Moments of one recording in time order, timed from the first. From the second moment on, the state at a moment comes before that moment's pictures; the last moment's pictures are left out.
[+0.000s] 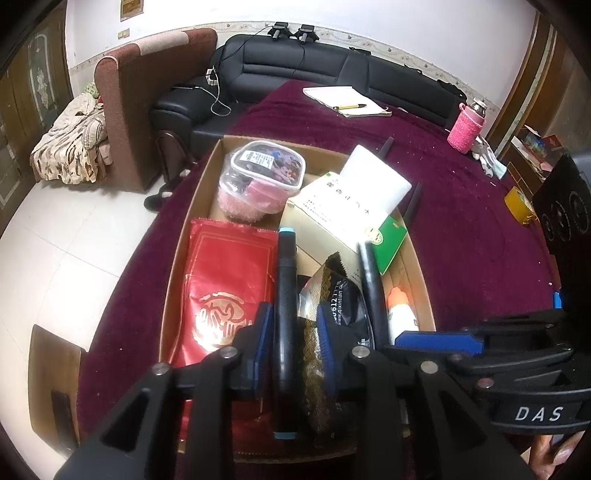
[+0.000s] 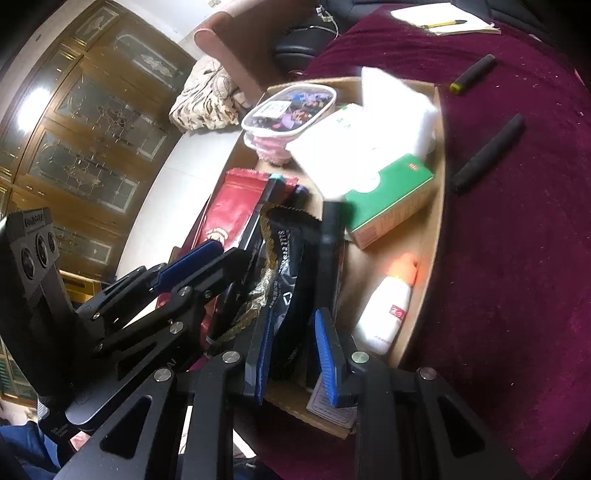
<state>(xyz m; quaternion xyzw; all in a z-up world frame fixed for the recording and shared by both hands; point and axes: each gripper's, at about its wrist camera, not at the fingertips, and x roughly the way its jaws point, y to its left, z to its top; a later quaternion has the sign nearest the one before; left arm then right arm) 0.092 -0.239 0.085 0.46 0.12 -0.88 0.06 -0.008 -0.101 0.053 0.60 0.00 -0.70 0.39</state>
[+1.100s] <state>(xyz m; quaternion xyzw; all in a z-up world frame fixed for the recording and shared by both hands) -0.064 -0.107 0.098 0.49 0.03 -0.86 -0.10 -0.030 0.141 0.053 0.59 -0.19 -0.76 0.21</state>
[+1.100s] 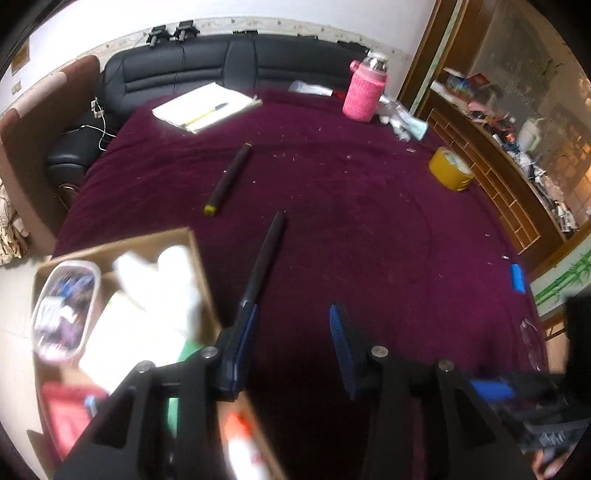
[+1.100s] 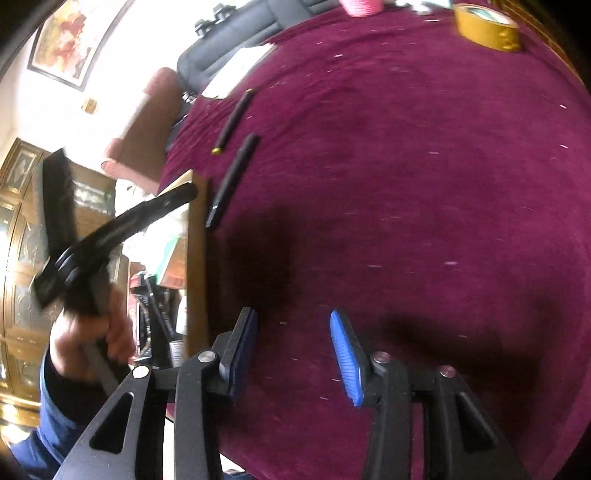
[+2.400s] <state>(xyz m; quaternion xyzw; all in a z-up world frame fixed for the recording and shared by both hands) 0.014 -0.016 0.027 0.54 -0.03 -0.84 -0.07 -0.227 0.049 0.117 0.58 -0.12 -0.76 0.27</state>
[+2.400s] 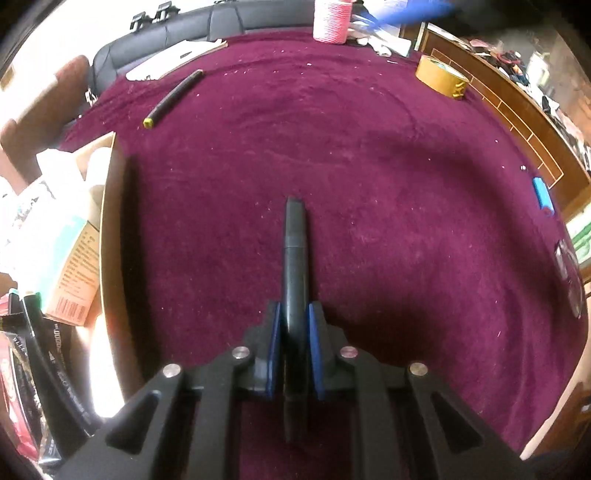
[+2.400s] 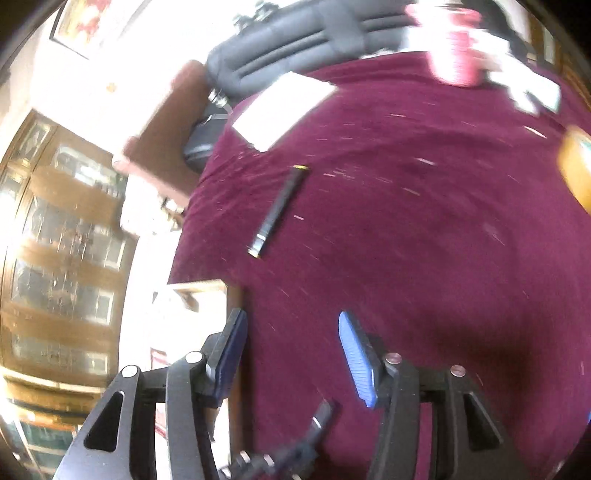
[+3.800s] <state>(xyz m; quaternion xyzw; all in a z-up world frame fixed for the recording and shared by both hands) 0.014 -0.018 0.026 0.54 -0.03 -0.84 -0.08 -0.188 0.053 0.022 0.63 0.06 -0.73 0.27</state>
